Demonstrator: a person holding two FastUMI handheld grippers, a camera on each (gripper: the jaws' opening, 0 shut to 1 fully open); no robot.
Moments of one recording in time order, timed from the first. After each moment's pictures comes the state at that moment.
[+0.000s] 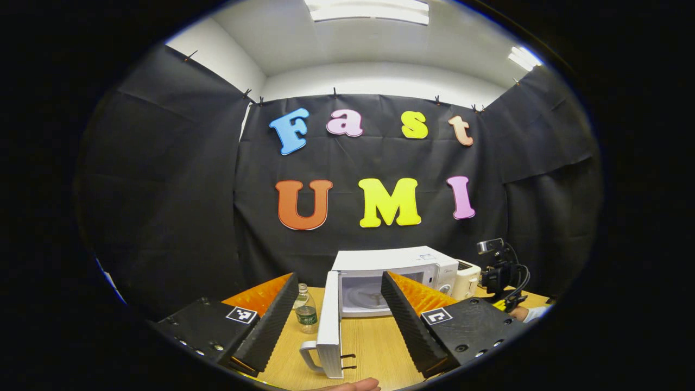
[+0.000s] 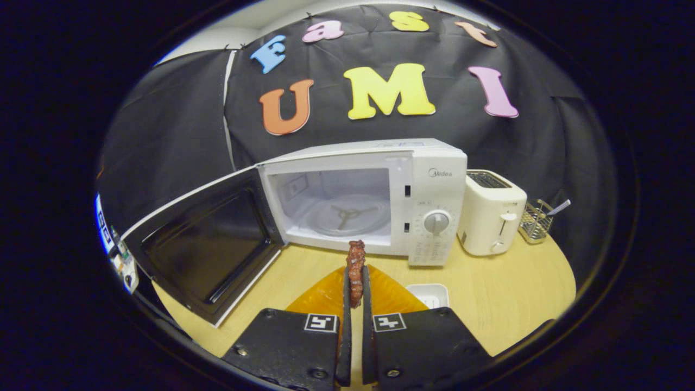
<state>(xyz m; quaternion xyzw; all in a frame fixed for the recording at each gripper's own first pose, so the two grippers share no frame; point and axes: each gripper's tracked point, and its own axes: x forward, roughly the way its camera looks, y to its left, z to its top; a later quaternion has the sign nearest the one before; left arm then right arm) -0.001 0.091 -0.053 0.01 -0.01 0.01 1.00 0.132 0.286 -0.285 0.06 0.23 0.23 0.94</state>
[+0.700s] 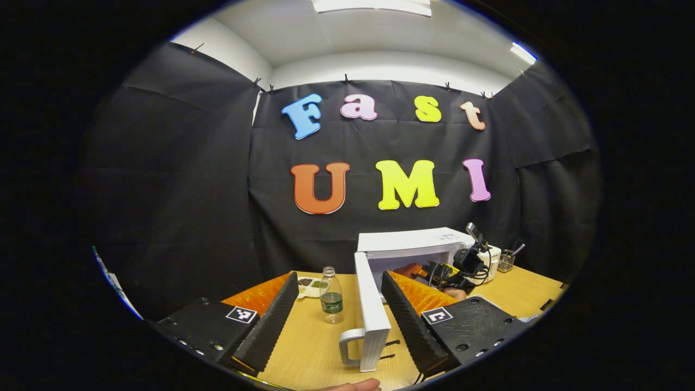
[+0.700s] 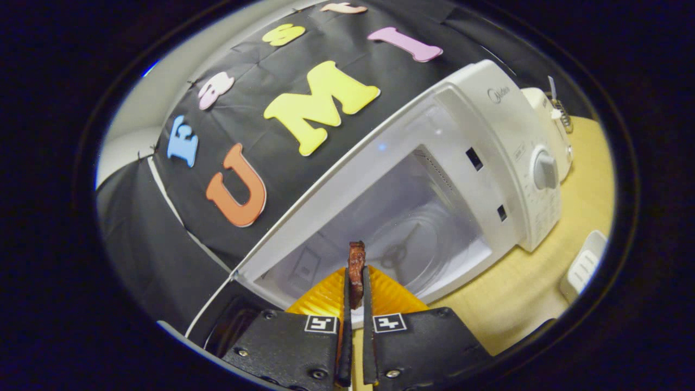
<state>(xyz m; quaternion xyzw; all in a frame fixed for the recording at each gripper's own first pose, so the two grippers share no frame) 0.005 0.154 -0.090 0.02 0.02 0.04 1.00 0.278 0.419 -0.291 0.39 0.19 0.14 0.89</state>
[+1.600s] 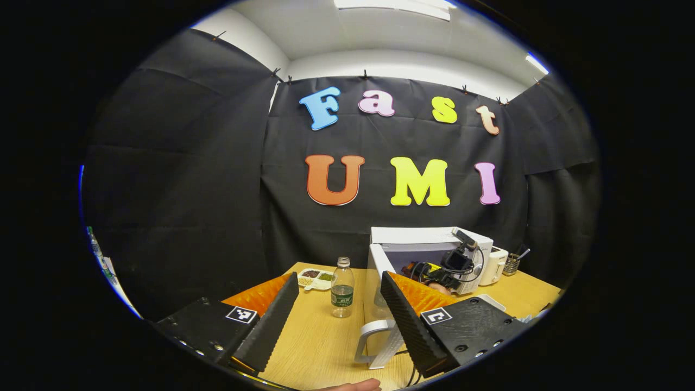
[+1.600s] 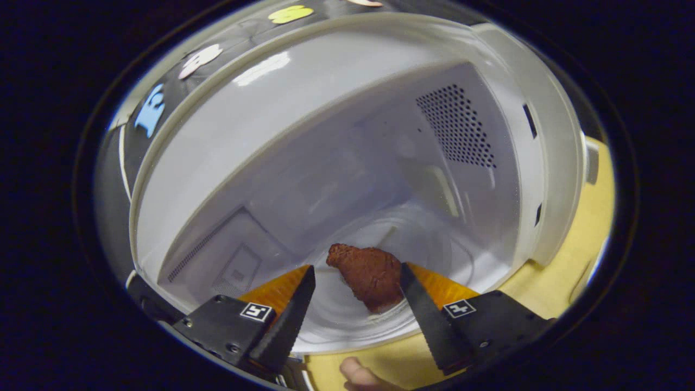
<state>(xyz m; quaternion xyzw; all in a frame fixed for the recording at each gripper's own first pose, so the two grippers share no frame) -0.002 0.182 -0.121 -0.02 0.04 0.06 1.00 0.333 0.427 -0.344 0.25 0.21 0.05 0.94</state>
